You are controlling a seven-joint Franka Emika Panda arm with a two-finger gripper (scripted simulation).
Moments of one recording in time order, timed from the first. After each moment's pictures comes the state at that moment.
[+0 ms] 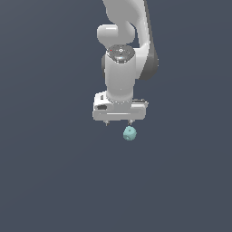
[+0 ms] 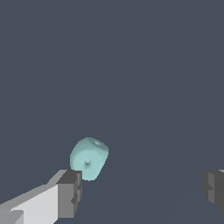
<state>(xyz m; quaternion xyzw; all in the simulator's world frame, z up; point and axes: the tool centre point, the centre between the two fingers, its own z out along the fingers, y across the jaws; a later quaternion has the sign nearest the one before) 0.012 0.012 0.193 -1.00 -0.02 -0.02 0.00</state>
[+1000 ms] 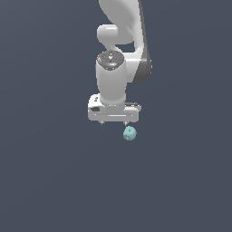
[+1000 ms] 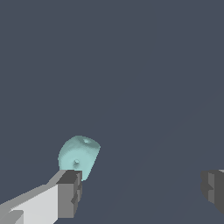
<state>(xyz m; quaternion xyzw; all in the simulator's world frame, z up) 0.005 -0.009 0.178 -1.00 0.03 0.00 0.01</state>
